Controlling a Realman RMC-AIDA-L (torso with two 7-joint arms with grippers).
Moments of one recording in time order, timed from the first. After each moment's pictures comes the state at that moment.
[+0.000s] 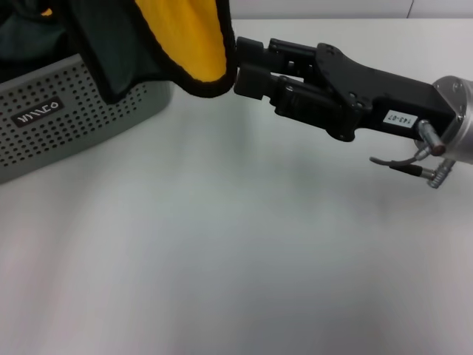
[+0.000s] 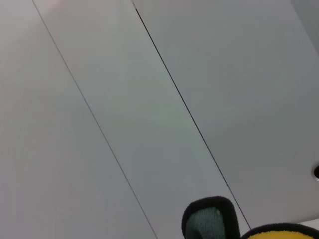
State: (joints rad) left arm -0.13 -2.10 0.88 1.80 1.44 1.54 -1.55; right arm 0.75 2.03 -1.65 -0.36 -0.71 -1.74 1.26
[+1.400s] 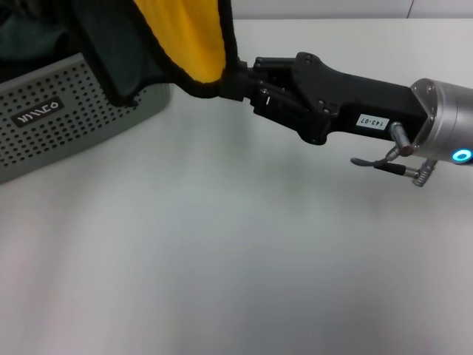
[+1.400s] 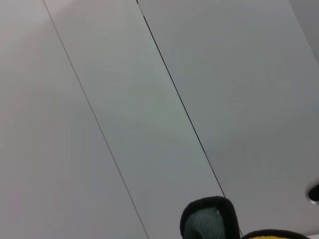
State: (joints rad) left arm -0.12 -2.10 0.89 1.75 1.41 1.54 -1.54; right arm 0.76 2.03 -1.70 -0.37 -0.70 -1.65 1.24
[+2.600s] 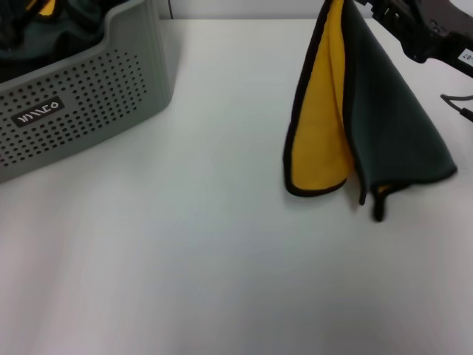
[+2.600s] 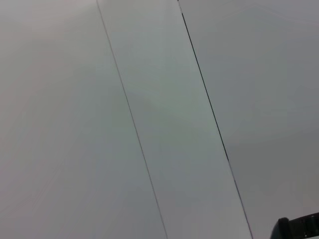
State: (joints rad) left arm -0.08 -2.10 0.87 1.59 1.35 1.55 -1.49; right arm 0.64 1.95 -1.50 -0.39 -0.65 -1.60 1.17
